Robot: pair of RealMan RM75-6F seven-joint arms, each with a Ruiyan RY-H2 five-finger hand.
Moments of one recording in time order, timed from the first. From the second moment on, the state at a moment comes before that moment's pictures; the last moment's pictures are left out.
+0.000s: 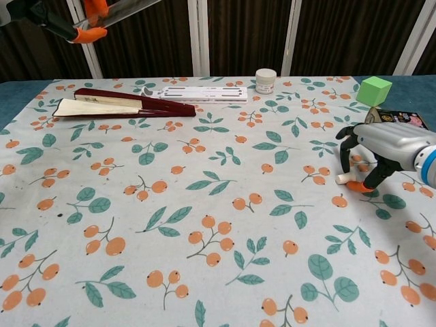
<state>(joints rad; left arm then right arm) -0.74 -1.50 -0.29 -1.29 1.39 1.29 0.03 0.61 -1.60 0.17 -1.42 -0.95 1.05 -0.53</state>
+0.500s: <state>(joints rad) -0.74 -1.50 -0.28 -1.31 1.40 1.29 0.02 0.60 -1.57 0.19 -1.46 -1.05 1.14 -0.48</state>
